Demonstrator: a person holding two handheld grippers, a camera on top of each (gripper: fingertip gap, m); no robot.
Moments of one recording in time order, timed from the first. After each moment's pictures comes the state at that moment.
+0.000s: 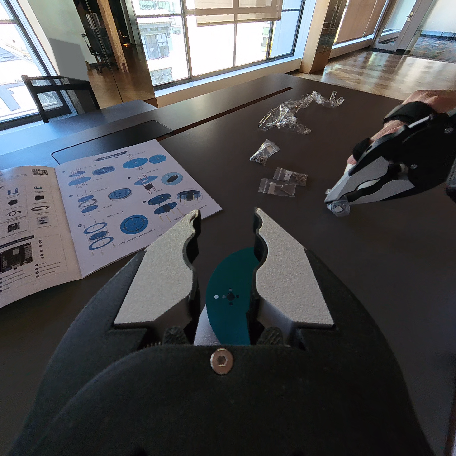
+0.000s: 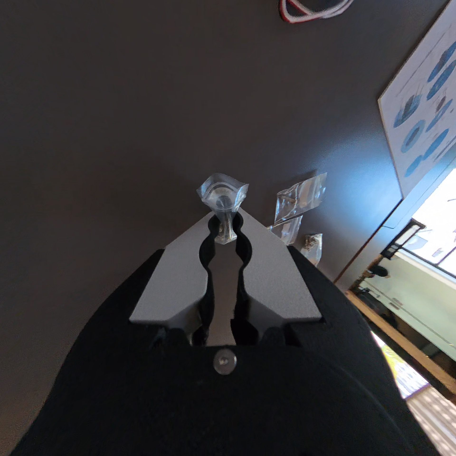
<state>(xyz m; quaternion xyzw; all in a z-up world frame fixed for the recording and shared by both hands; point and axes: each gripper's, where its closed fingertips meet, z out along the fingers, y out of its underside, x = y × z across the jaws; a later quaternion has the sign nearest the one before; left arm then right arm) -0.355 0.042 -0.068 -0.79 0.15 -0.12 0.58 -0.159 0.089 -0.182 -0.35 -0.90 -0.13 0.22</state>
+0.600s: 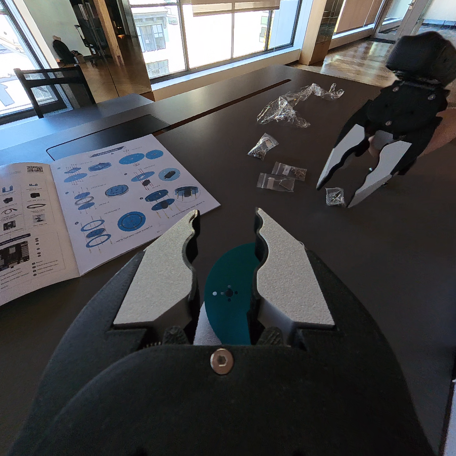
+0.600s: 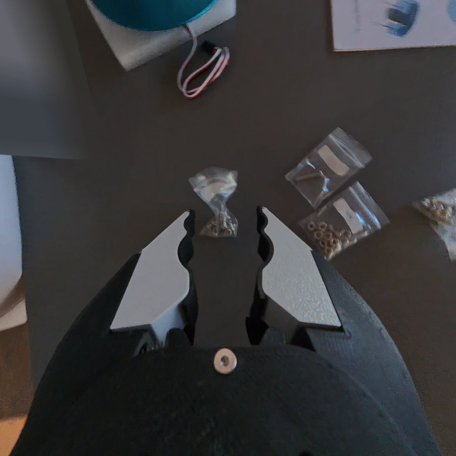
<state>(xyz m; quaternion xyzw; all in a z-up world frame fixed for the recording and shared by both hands) -0.354 0.041 -0.072 -0.80 0.16 -0.12 0.57 -0.162 0.080 -0.173 -0.60 -0.73 0.27 0.19</state>
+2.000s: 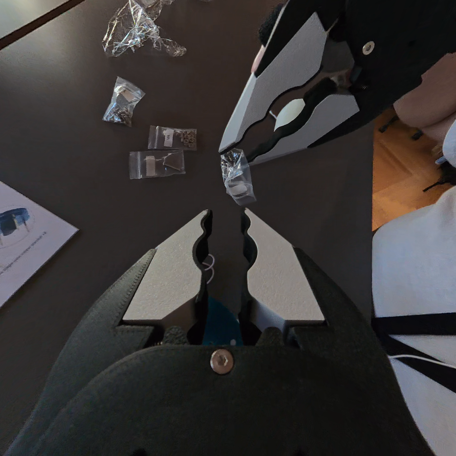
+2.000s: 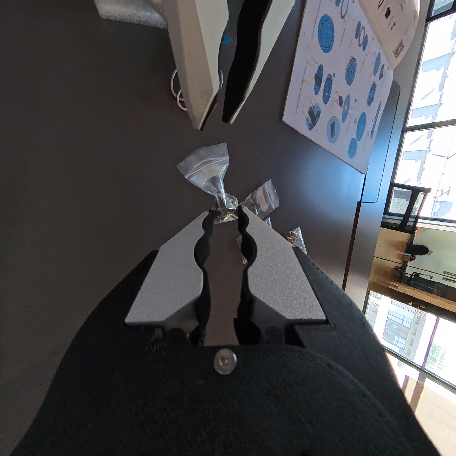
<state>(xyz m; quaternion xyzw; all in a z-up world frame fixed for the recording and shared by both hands) -0.222 0.039 -0.121 -0.81 0.33 -0.24 0.41 -0.186 0.076 -0.130 -0.46 -0.82 -0.02 0.34</state>
